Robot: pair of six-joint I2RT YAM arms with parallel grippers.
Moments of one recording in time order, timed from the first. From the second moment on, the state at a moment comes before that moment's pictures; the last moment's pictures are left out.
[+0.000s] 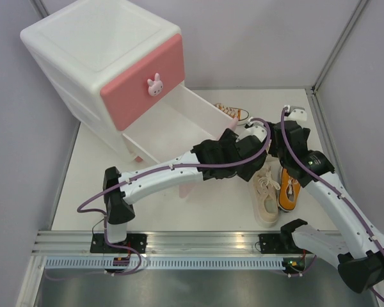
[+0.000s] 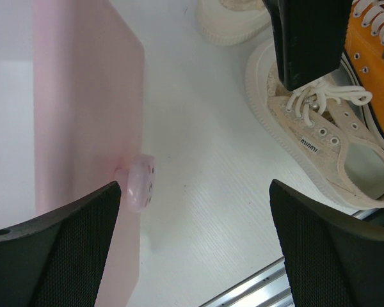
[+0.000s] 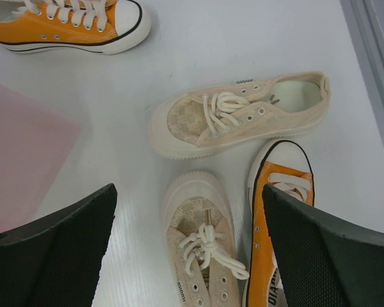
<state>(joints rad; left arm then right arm) -1.25 1.88 1.95 -0.95 -0.54 -0.39 0.41 0.99 1.03 -0.68 0.46 0.40</state>
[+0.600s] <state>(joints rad) -1.14 1.72 2.02 -0.92 -0.54 -0.30 0.39 1.01 1.06 -0.94 0.35 0.45</state>
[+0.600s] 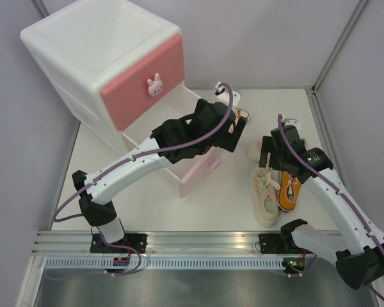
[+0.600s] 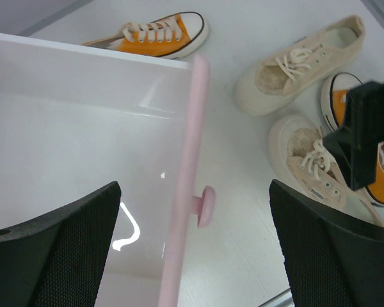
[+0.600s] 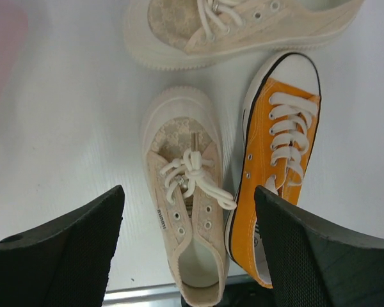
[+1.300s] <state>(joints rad) -0.92 1.60 1.99 -0.97 -0.49 -0.36 0.39 1.15 0.81 -1.03 0.01 0.48</state>
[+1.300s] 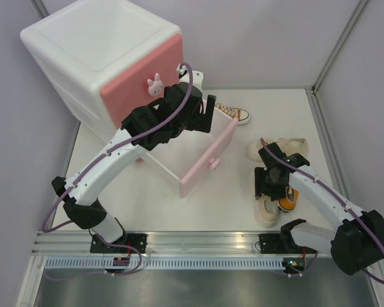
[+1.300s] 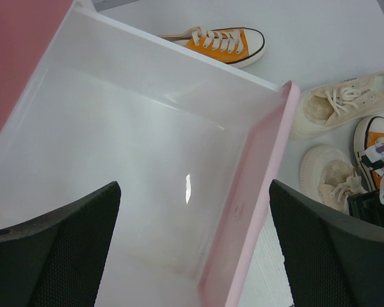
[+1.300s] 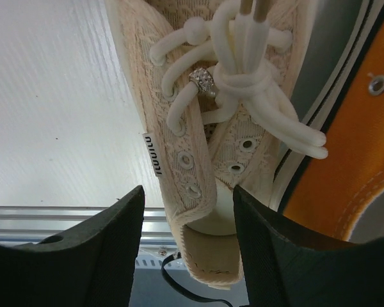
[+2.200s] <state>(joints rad) -0.89 1.60 1.99 -0.97 -0.48 -0.32 0.40 1.05 0.69 -1.03 -0.13 0.51</state>
